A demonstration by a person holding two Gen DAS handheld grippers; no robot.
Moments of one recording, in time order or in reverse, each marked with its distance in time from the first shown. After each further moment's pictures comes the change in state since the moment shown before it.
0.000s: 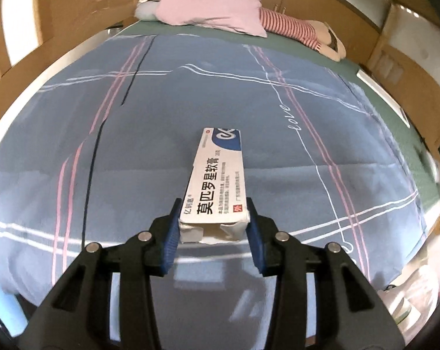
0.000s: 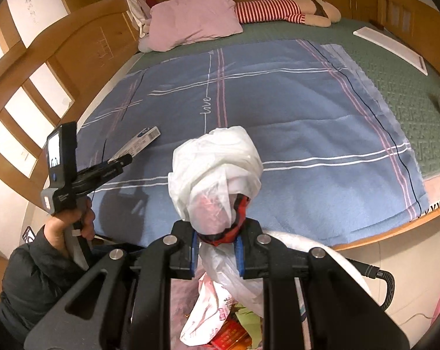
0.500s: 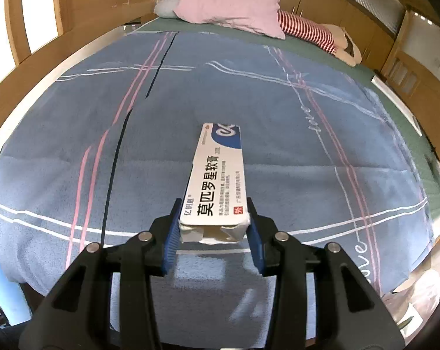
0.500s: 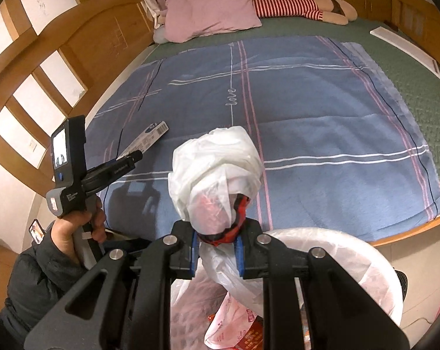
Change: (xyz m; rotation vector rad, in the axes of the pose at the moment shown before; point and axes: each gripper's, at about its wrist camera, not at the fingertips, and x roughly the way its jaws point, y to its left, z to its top) left arm -0.002 0.013 -0.009 -0.034 0.011 0.068; right arm 0.018 0.030 -0.003 -0.031 0.035 0.046
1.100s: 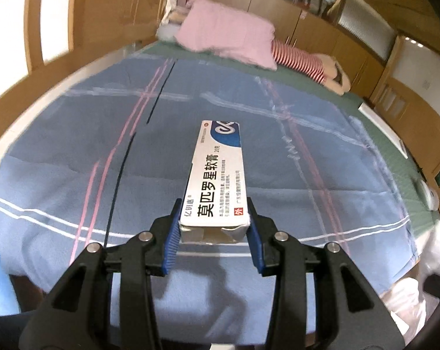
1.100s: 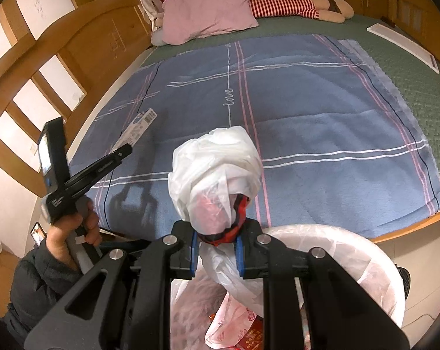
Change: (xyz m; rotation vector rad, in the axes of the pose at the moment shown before) left arm -0.056 -0.002 -0.008 -0.048 -0.167 -0.077; right arm -0.008 -0.002 -0.005 0.007 -0.028 0.000
